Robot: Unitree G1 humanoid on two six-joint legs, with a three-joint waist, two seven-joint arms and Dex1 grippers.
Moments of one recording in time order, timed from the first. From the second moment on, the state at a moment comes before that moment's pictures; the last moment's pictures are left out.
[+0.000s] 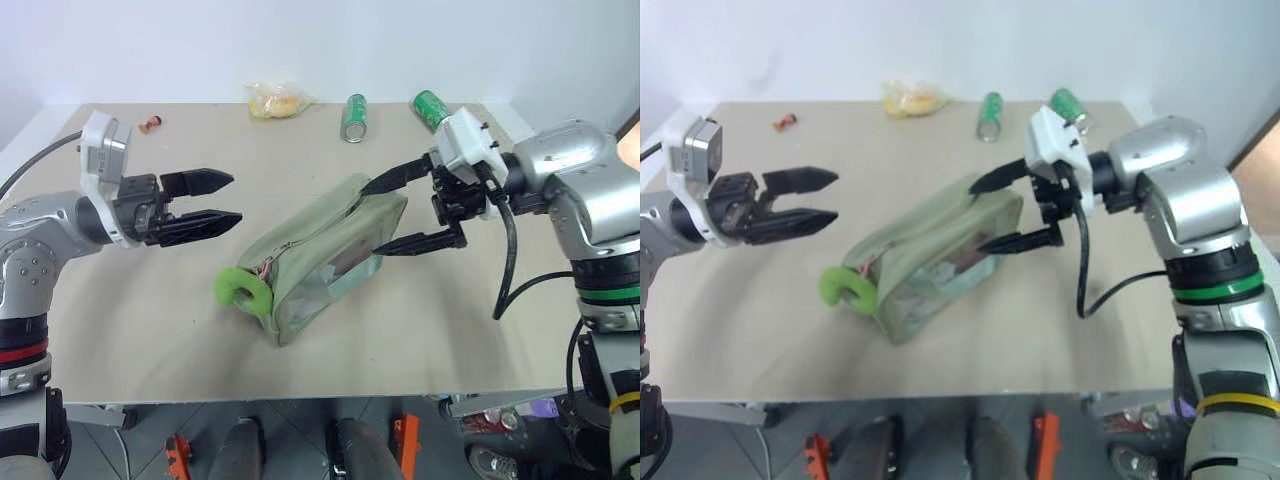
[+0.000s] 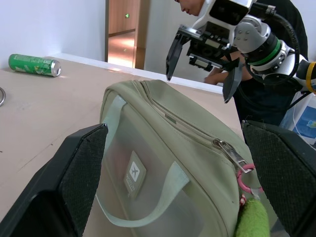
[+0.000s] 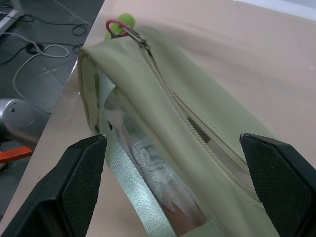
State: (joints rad) left arm -0.63 0.81 0.24 -0.08 -0.87 0.74 -1.19; right arm -1.04 -0.82 0.23 0.09 0.42 0.43 1.51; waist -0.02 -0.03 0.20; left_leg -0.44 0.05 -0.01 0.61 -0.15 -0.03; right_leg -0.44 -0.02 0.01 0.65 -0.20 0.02
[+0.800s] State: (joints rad) left arm -0.56 0.83 0.21 -0.08 -0.78 0.71 -1.21; right arm -1.00 -0.74 0.30 0.21 0.19 0.21 1.52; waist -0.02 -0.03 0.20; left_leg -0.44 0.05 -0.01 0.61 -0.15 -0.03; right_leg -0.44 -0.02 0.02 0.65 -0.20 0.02
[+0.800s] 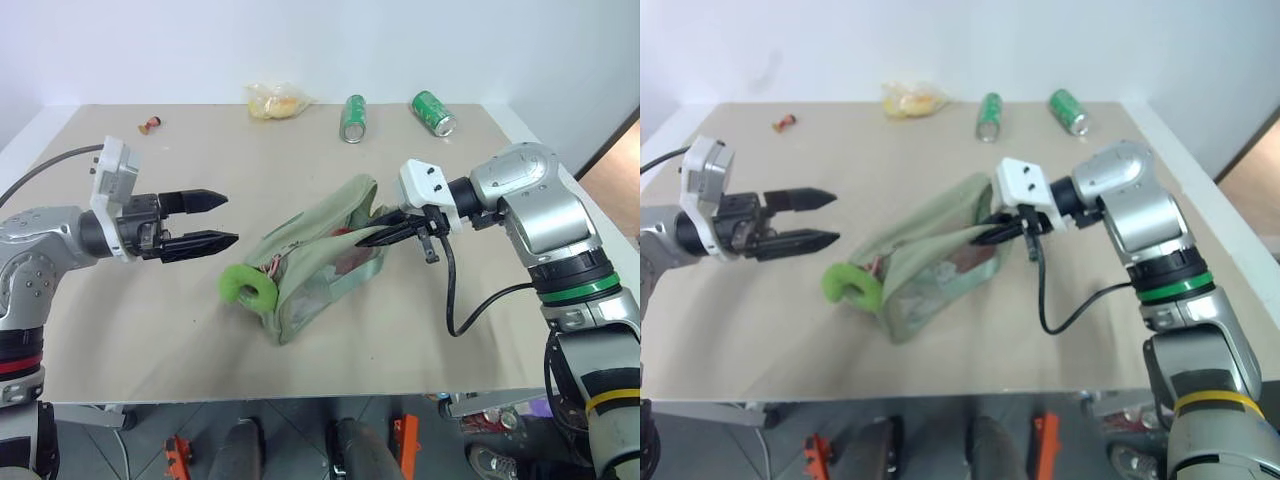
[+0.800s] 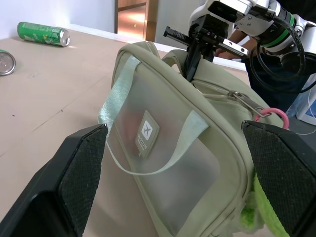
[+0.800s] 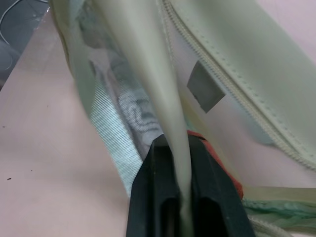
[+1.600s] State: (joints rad) left arm -0.48 0.85 0.35 -0.02 -0.79 0.70 -1.14; right arm -1.11 -0.66 0.20 0.29 0.18 0.35 1.30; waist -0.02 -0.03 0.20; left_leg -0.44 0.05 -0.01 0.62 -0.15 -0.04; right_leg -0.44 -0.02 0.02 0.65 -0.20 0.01
